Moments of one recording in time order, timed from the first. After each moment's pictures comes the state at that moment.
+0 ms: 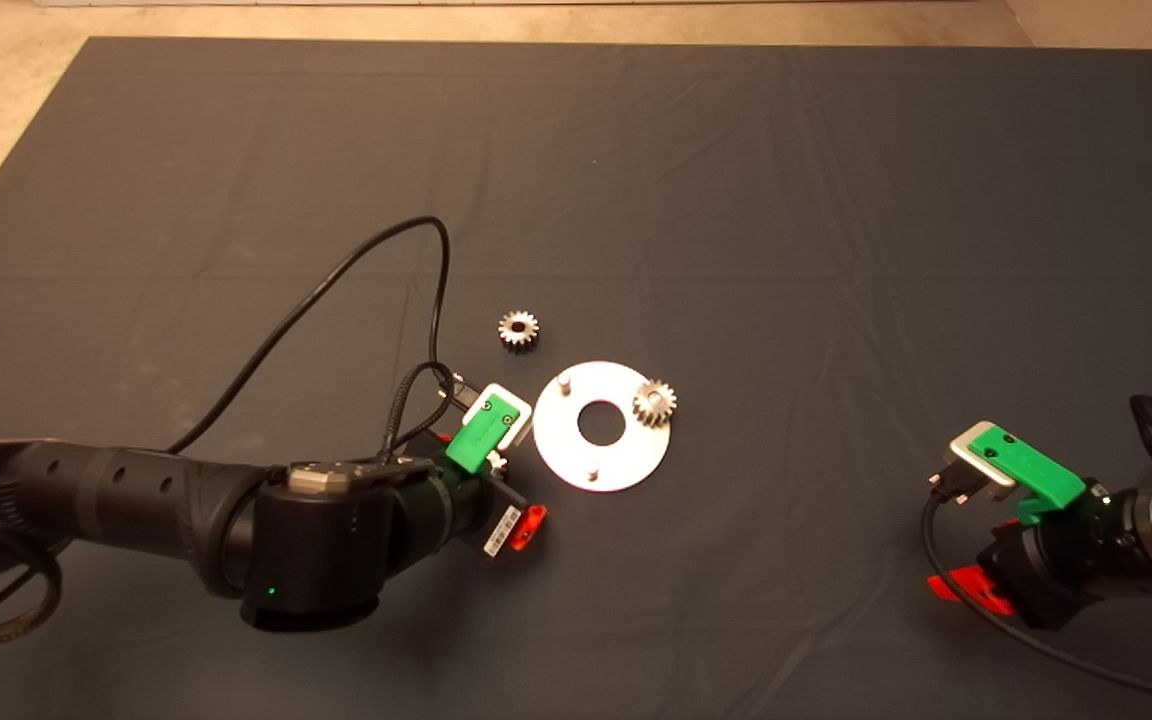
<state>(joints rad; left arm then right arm) 0.00 2.46 -0.62 1.18 1.53 -1.14 0.18 1.96 -0.39 -0.56 -1.50 1.11</state>
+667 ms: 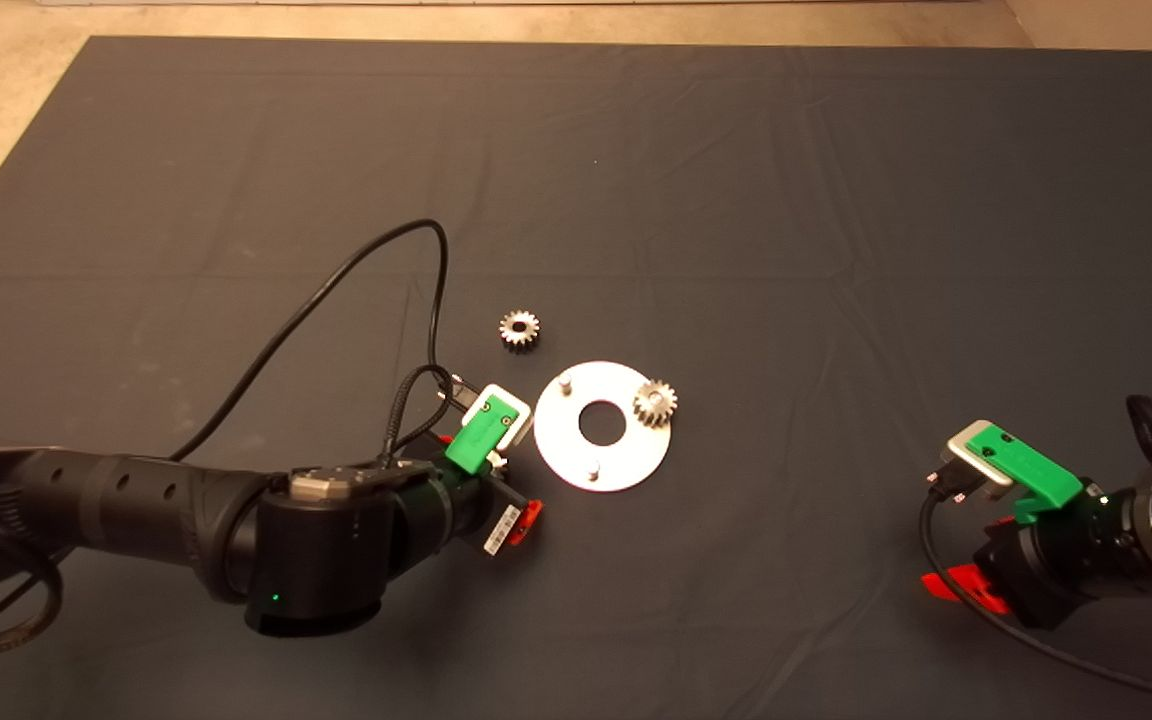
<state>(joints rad) 0.01 2.45 -0.63 1.22 1.53 -1.14 0.18 1.96 -0.39 -0.56 -1.48 1.11</state>
